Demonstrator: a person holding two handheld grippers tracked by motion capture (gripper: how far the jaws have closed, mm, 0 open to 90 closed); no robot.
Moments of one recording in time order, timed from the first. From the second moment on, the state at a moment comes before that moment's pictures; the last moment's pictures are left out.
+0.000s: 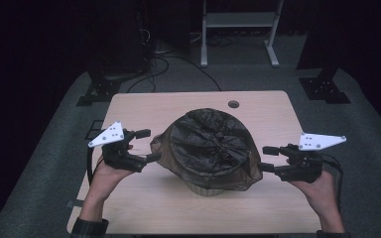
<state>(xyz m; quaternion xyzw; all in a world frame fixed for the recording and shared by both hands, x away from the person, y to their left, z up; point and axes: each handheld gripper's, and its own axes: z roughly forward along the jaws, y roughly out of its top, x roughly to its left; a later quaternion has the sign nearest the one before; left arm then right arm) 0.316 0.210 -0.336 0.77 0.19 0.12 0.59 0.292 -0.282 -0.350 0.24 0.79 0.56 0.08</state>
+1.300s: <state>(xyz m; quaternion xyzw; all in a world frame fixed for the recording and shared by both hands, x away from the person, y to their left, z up) 0.303 0.170 -0.356 0.80 0.17 0.09 0.56 0.300 -0.283 -0.363 0.26 0.79 0.56 0.07</state>
